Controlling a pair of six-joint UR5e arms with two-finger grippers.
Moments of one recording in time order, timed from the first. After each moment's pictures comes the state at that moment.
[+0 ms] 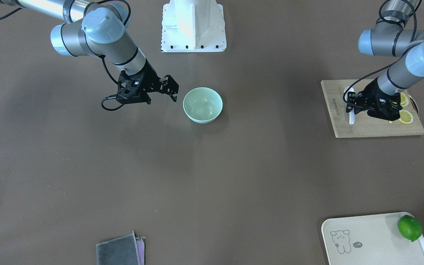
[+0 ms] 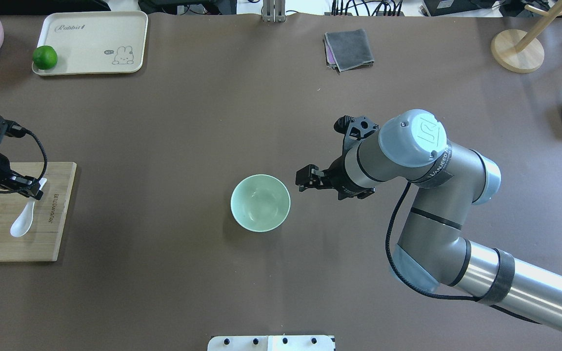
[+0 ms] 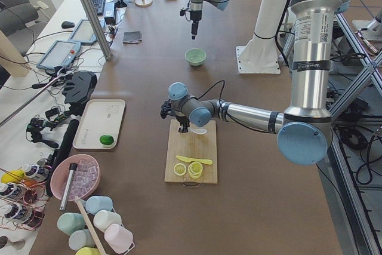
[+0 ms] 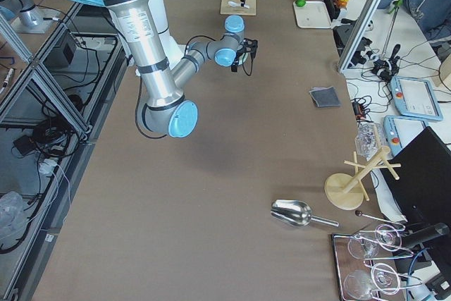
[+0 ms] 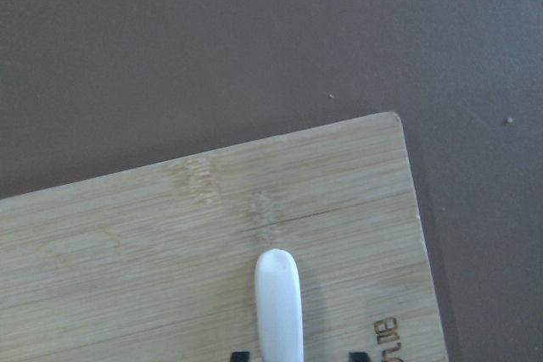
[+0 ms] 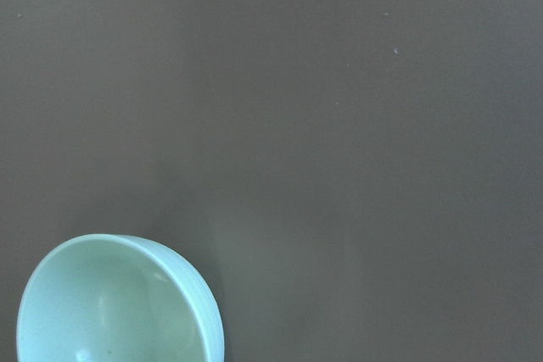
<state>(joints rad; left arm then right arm) -0.93 -1.56 -1.67 -2.02 -2.27 -0.58 0.55 -1.11 1.76 -1.19 1.99 1.42</state>
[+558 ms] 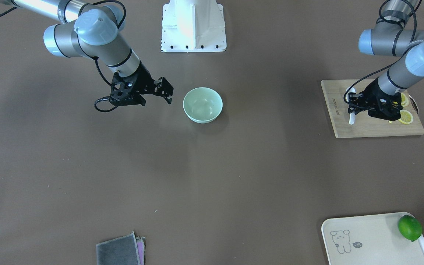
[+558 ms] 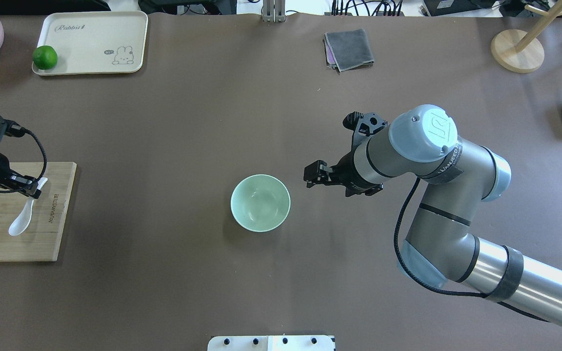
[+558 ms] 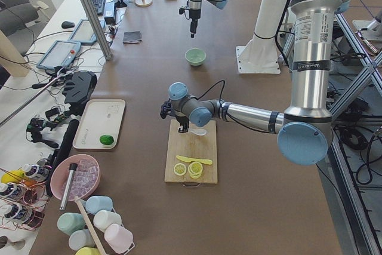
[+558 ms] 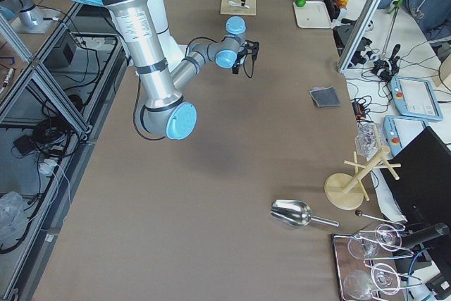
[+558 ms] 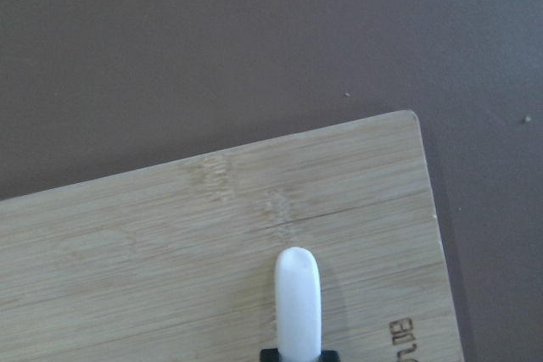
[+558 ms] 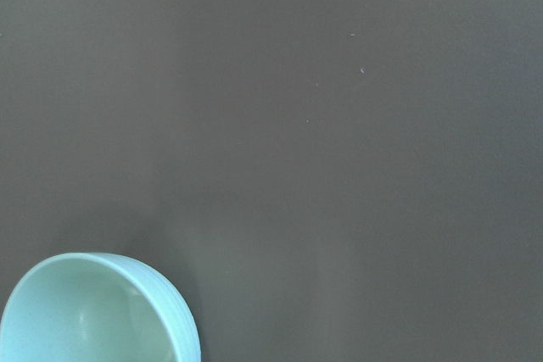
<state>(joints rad) -0.93 -1.56 -1.67 -2.02 -2.26 -0.59 0.57 -1.13 1.78 -1.19 2.00 1.42</state>
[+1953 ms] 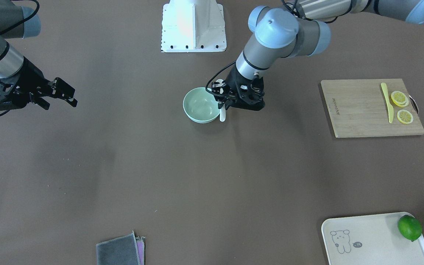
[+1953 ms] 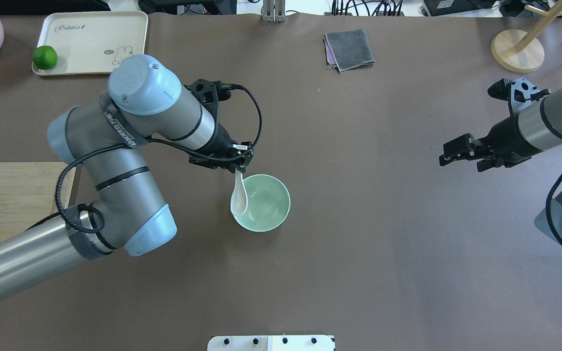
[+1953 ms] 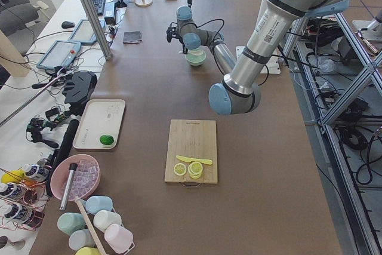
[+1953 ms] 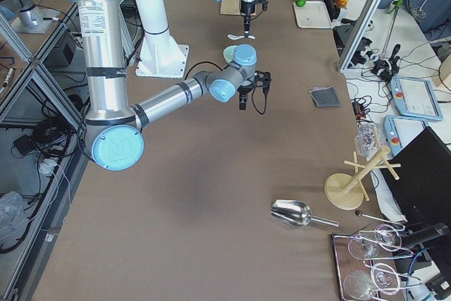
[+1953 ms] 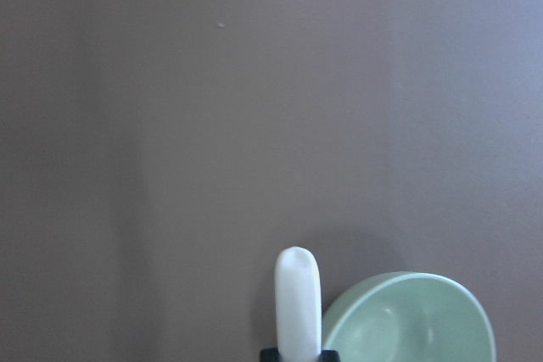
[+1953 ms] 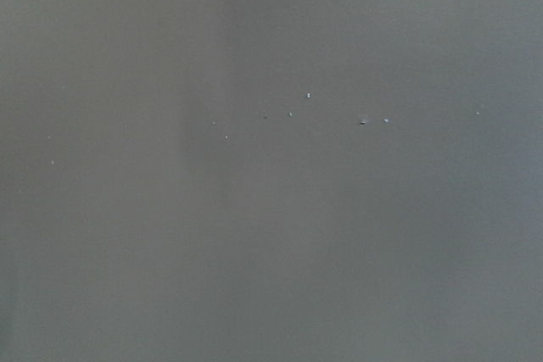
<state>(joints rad) -0.62 -2.26 -1.66 -1.82 -2.07 -1.24 0.92 -1.51 1.92 -1.18 2.26 1.04</state>
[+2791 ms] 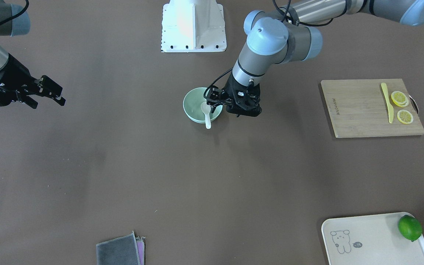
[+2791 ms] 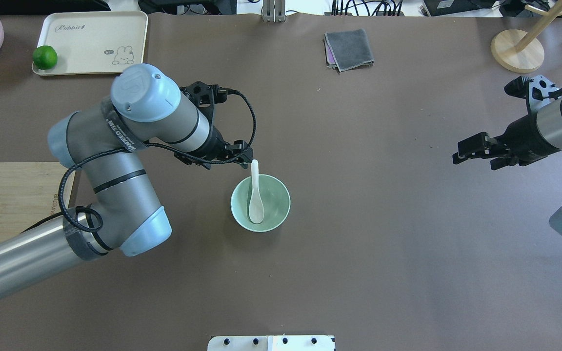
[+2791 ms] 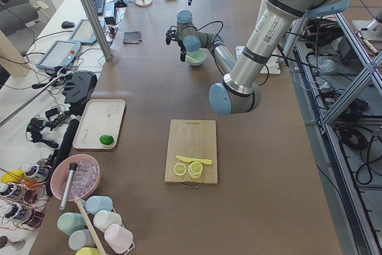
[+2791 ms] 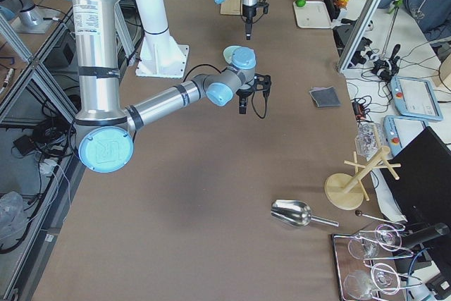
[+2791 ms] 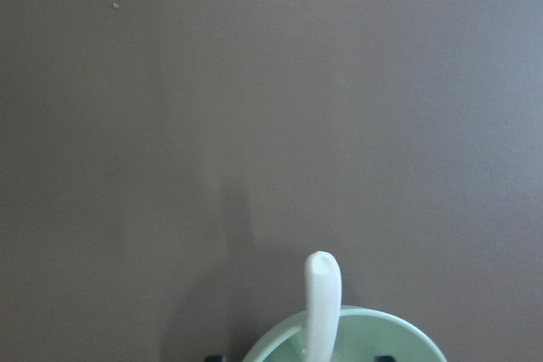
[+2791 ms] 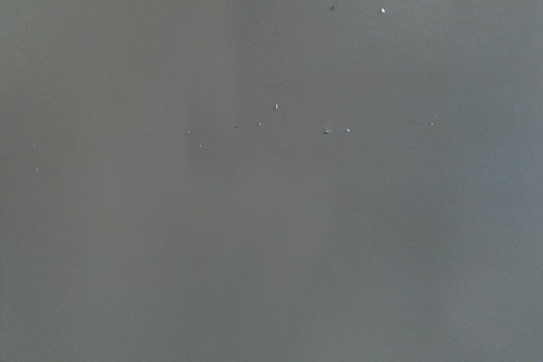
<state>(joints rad) -0.67 -2.17 -1.69 -1.81 -2.06 -1.09 0.96 -1.55 1.94 -1.17 2.27 1.02</state>
